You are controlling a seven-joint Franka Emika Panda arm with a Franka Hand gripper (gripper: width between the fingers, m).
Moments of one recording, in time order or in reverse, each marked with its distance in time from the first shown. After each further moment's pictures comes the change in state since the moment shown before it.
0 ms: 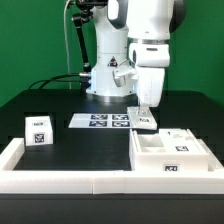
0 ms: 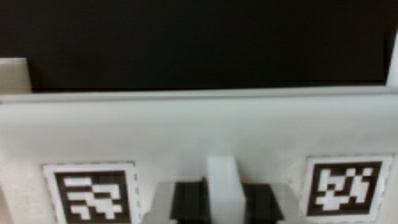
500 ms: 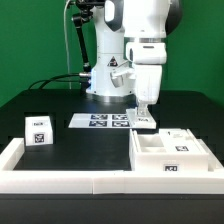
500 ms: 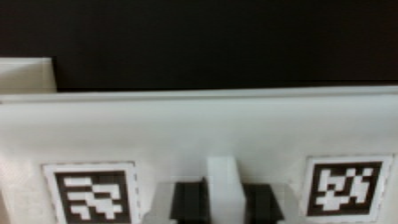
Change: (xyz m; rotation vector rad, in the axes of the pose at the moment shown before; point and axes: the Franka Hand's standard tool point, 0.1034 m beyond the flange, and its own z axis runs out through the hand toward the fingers) arm -0.006 0.010 -0.003 -0.054 0.017 0.001
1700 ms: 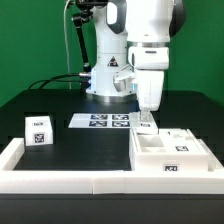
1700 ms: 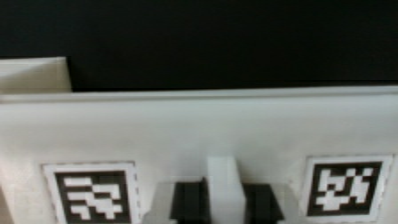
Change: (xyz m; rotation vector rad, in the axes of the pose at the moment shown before) arm 0.006 0.009 0.009 0.023 -0.001 0.039
